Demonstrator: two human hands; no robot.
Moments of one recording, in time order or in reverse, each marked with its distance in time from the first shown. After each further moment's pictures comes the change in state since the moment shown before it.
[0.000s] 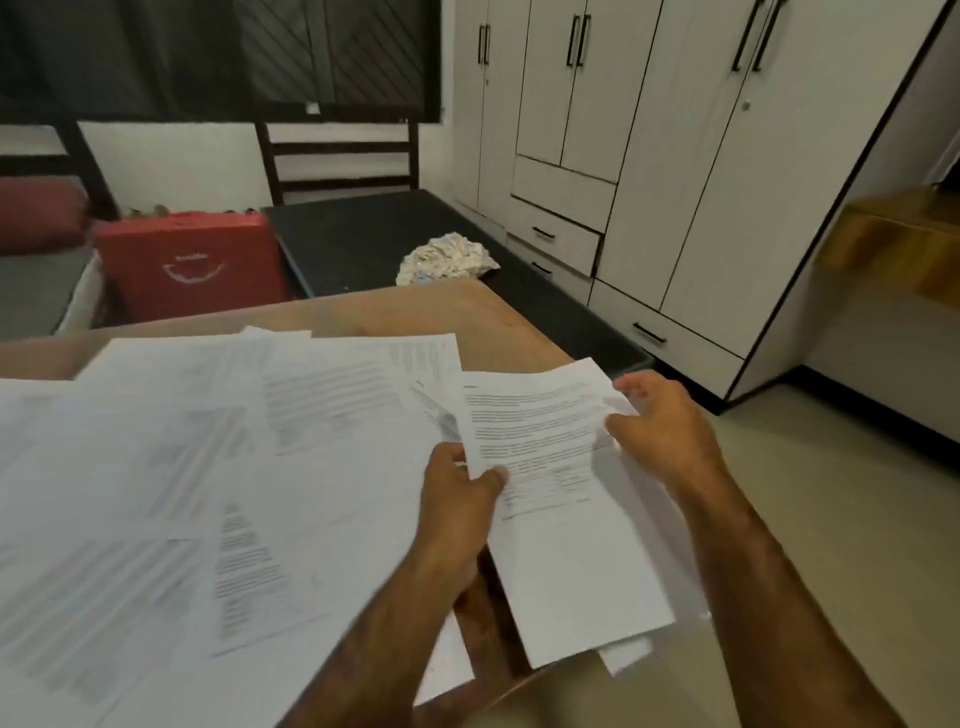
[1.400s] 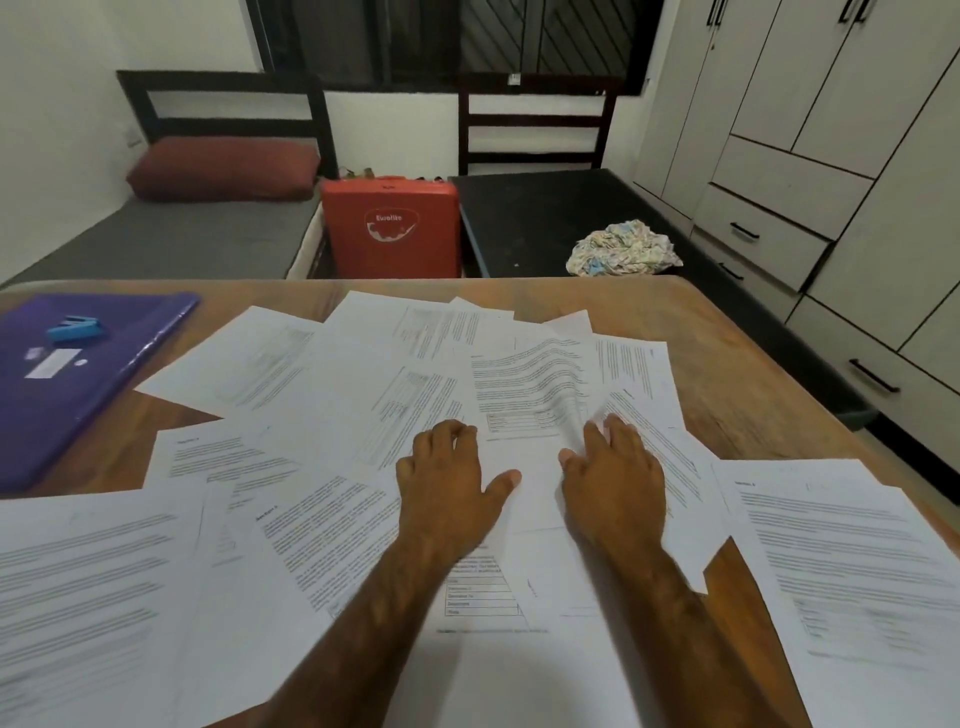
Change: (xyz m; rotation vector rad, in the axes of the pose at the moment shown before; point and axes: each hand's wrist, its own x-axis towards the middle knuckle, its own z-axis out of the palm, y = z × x) left_hand 0.057 -0.012 -0.207 1.281 0.356 0.212; right_hand -0.035 -0.106 0.240 -0.401 -0.201 -0.335
